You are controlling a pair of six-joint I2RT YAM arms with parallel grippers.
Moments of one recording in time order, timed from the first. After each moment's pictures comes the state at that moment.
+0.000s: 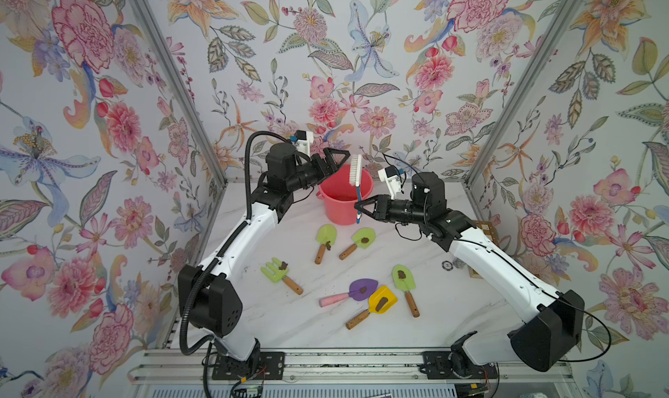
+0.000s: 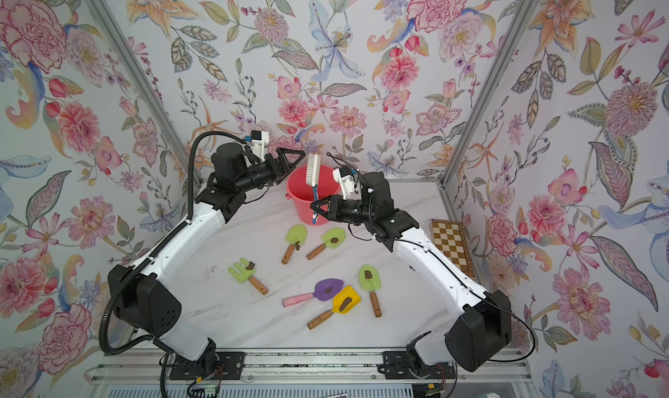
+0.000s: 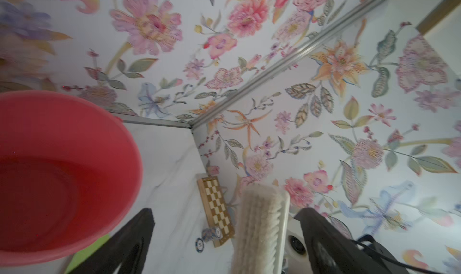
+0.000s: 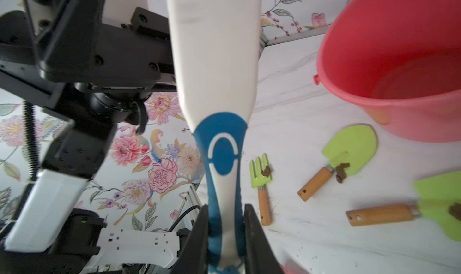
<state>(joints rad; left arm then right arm) -0.36 1.61 1.62 -0.18 0.41 -0.79 0.54 1.42 1.34 -0.32 -0.56 0.66</state>
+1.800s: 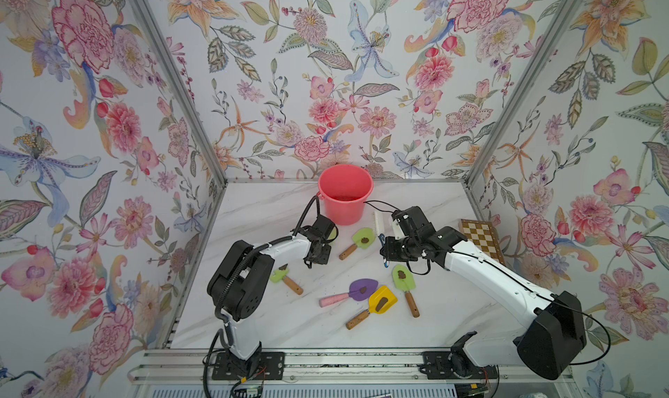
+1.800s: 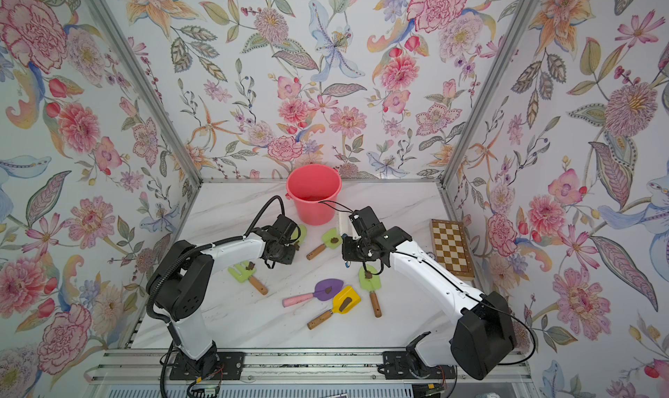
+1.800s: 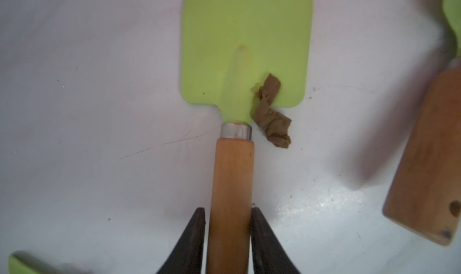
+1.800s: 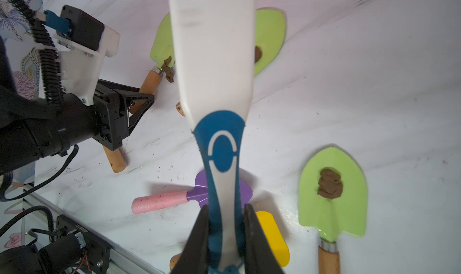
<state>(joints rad) -0.58 1.83 1.13 -0.51 -0.16 -0.26 0.60 1.37 1.12 -0.74 -0.12 0.54</state>
